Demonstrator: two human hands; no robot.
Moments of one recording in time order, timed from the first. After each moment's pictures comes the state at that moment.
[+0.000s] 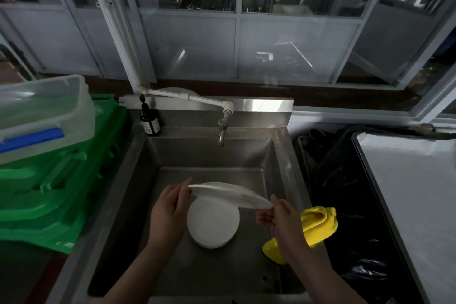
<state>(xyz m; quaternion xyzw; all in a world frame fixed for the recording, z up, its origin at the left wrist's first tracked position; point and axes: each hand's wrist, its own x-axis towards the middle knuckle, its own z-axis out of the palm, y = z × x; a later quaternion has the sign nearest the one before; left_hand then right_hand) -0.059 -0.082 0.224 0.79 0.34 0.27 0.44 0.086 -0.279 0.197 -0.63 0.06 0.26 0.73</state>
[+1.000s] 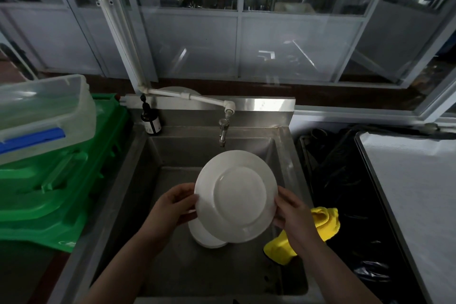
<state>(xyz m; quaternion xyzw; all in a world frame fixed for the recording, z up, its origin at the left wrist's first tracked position) -0.057 -0.066 0.242 0.59 0.35 0.09 0.72 0.111 -0.292 0.196 -0.65 0.01 0.28 0.71</state>
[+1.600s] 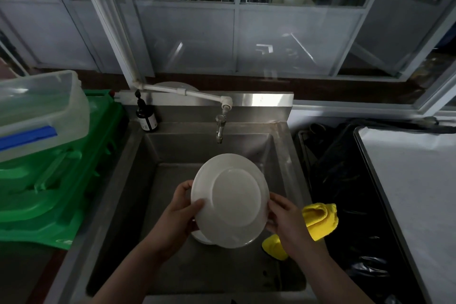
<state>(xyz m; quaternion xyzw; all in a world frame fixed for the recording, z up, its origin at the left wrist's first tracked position) -0.054 -0.092 0.243 0.53 0.29 0.07 0.80 0.104 -0.285 0.181 -0.64 0.07 0.32 0.69</state>
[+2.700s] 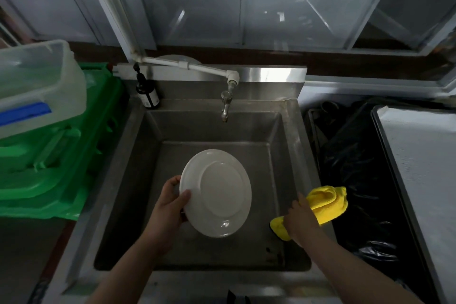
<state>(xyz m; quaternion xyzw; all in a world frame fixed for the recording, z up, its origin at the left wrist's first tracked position) -0.071 -0.080 0.194 0.51 0.40 0.14 0.75 0.137 -0.321 0.095 -0.81 -0.47 0.14 -0.34</state>
